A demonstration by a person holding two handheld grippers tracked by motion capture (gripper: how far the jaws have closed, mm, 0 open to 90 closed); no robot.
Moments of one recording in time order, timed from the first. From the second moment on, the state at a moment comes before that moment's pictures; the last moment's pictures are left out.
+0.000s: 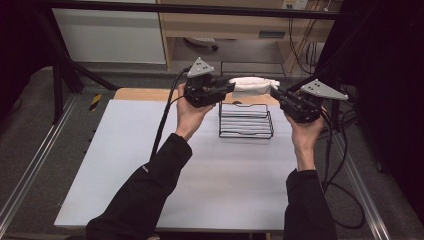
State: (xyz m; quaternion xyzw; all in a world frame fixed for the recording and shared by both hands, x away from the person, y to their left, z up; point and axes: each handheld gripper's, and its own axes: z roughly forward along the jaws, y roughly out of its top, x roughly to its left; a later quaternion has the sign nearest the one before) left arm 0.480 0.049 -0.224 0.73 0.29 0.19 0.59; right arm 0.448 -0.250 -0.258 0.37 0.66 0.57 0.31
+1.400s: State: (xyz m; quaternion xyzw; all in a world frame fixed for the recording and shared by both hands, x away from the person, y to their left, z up) left arm 0.494 0.014 -0.246 0.77 0.30 0.17 0.53; right arm 0.438 -0.251 -0.253 0.35 0.67 0.58 0.29
